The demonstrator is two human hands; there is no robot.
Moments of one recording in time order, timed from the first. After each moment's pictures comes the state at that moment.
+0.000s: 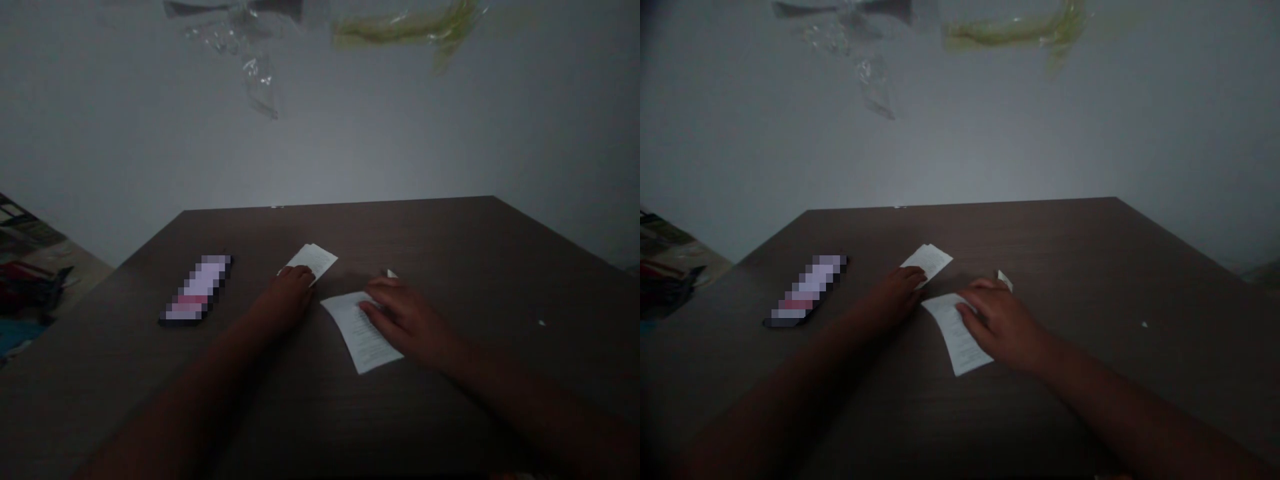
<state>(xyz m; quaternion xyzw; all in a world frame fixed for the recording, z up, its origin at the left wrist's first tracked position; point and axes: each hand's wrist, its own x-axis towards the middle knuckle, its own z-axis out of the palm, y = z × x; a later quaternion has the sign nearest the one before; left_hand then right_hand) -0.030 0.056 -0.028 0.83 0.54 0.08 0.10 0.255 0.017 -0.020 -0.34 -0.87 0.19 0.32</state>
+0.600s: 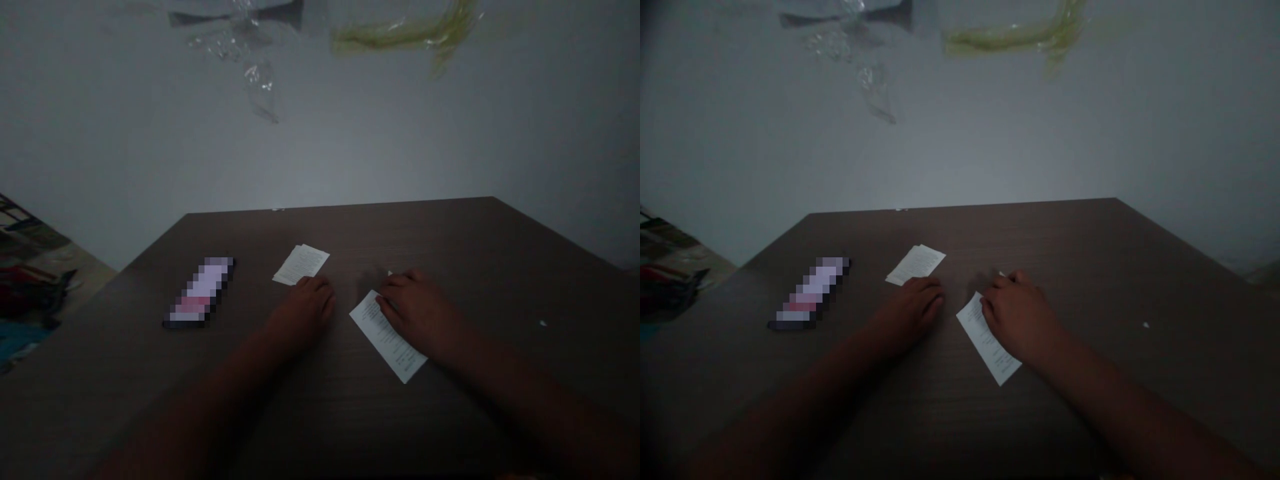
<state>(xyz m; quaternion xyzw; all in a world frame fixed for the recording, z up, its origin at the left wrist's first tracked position) 0.003 0.029 -0.019 0.85 0.50 0.12 0.11 0.265 0.025 -0.024 -0.48 -0.87 0.00 0.13</state>
